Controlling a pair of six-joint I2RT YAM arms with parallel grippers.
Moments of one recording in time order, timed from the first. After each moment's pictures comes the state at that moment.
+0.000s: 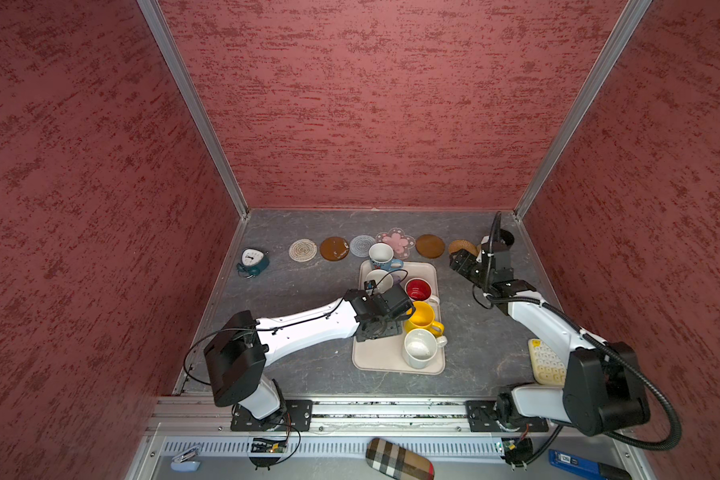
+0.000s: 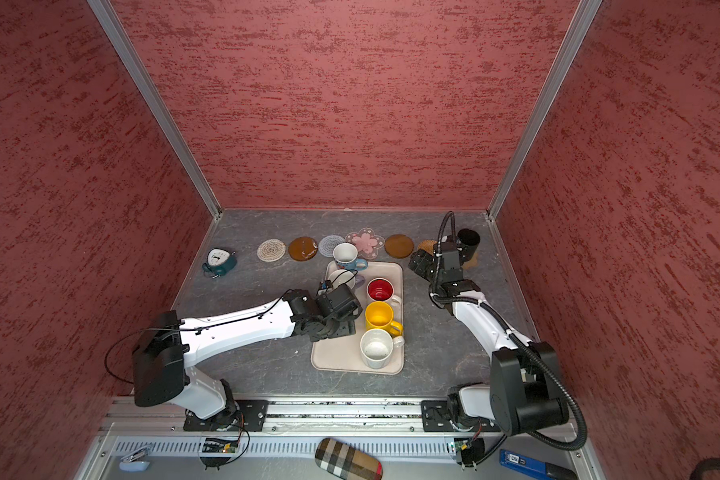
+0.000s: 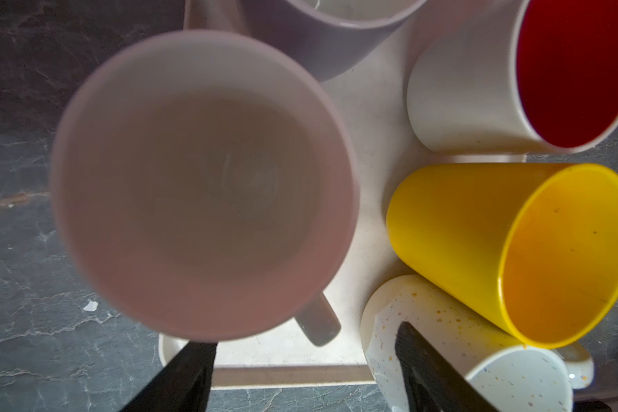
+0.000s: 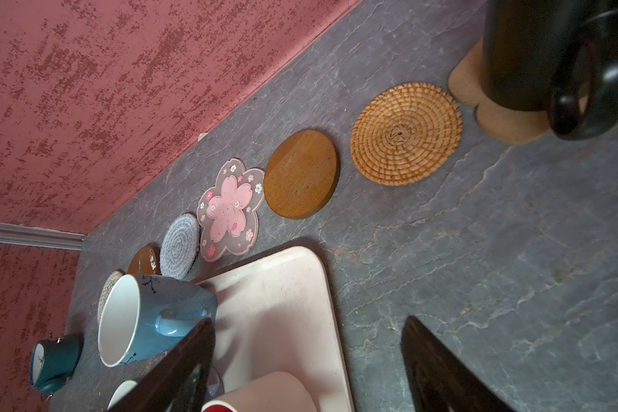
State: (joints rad) left arm -1.04 1.58 1.16 -0.84 -0.18 -1.15; right arm 0.16 1.33 0.80 -0.08 -0.03 0.72
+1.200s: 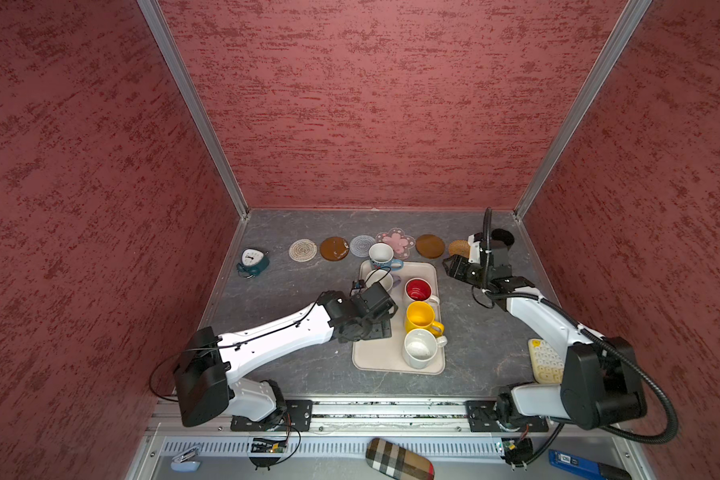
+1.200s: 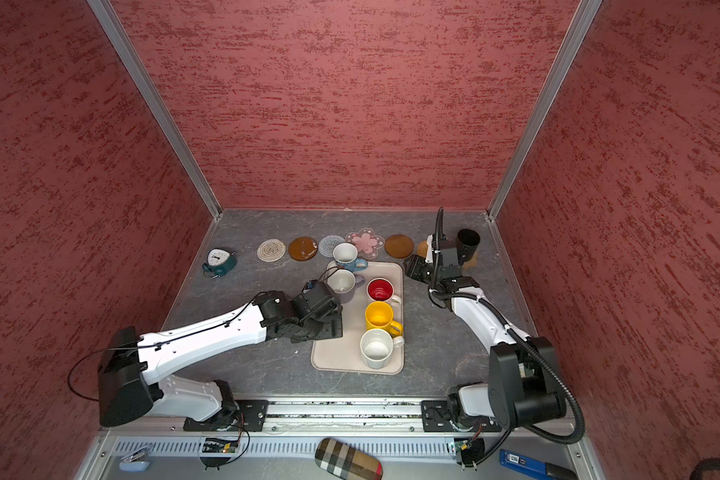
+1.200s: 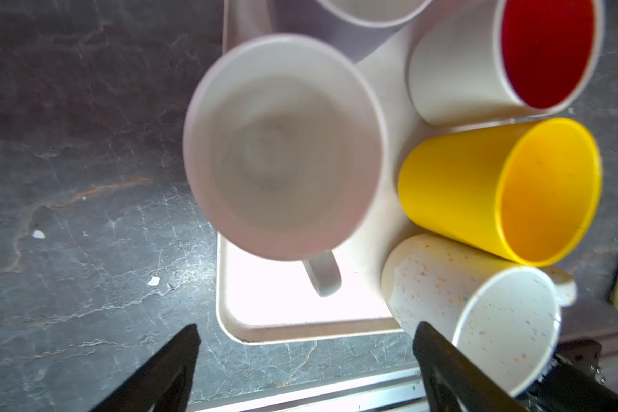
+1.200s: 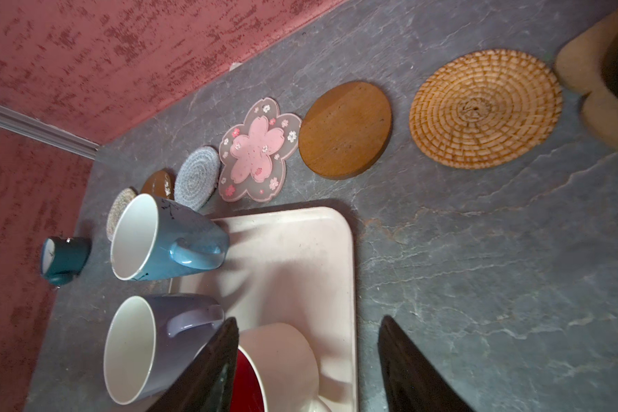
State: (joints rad) left arm -1.00 1.37 1.11 -0.92 -0.13 -1.01; right arm 0.16 1.37 0.86 -0.18 -0.22 0.49
